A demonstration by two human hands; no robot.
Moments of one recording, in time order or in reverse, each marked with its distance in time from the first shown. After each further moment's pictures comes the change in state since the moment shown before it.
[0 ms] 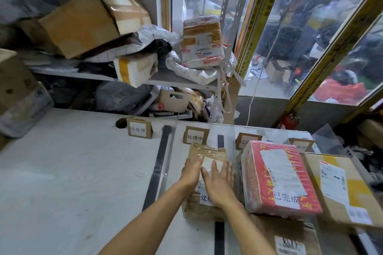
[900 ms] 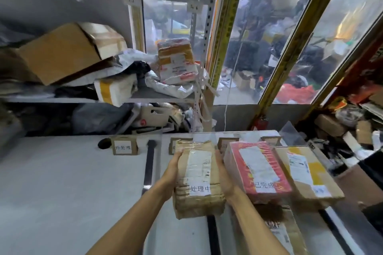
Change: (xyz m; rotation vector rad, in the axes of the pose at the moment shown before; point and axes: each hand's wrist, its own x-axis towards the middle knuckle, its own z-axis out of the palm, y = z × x) left_hand -0.071 0.066 -0.045 -0.201 -0.243 0.047; right_hand -0.068 -0.034 -0.072 0.973 0.029 -0.103
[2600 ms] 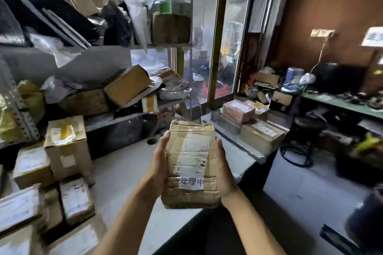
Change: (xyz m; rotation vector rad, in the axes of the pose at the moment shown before) left_hand -0.462 0.017 -0.464 0.125 -0.528 0.294; right_hand -0.351 0.048 0.599 0.235 0.491 -0.528
